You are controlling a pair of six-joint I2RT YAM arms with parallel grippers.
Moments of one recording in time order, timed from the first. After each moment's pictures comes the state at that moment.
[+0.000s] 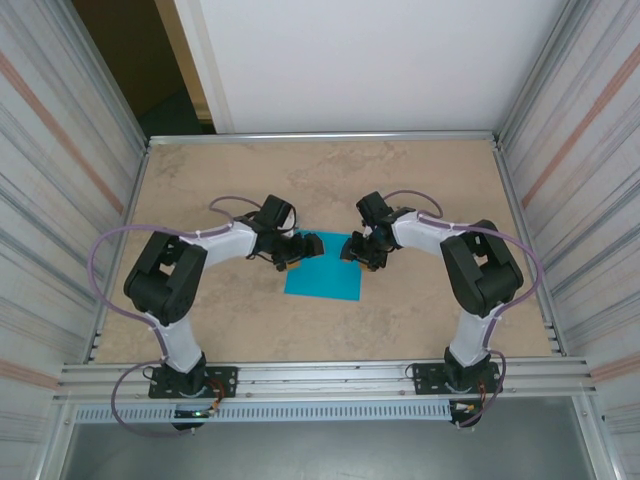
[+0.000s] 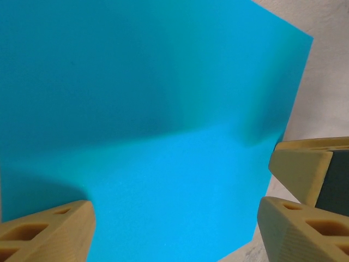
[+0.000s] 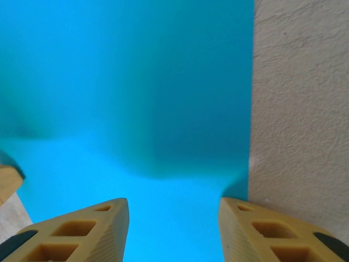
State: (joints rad) left arm -0.53 1.80 1.03 -0.31 0.46 -0.73; right arm 0.52 1.82 1.09 -0.52 -0.31 0.80
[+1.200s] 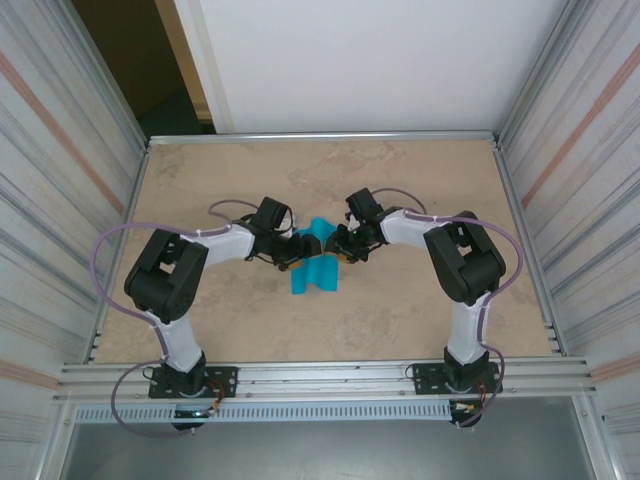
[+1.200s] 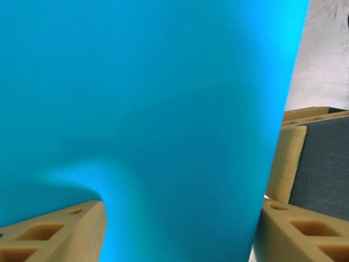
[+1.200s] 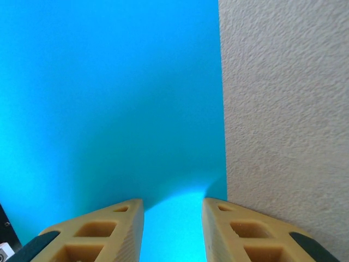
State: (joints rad) left arm -0.51 1.81 1.00 -0.23 0.52 -0.72; right arm 0.54 1.94 1.15 -0.32 -0.46 0.86
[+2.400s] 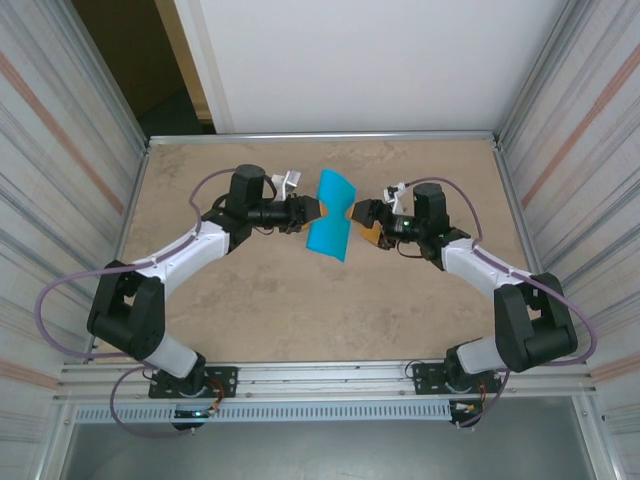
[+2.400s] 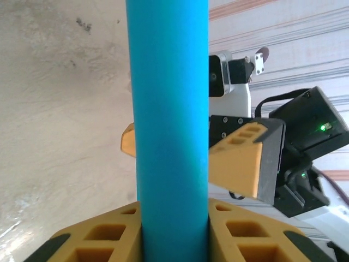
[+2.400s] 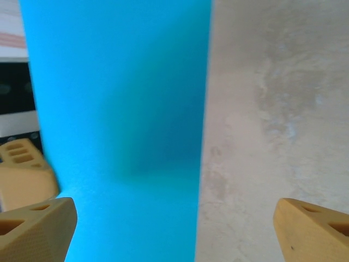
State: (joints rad) left arm -0.47 1.53 1.04 0.03 0.83 -0.93; right arm 0.32 1.41 0.77 0.18 -0.82 0.98
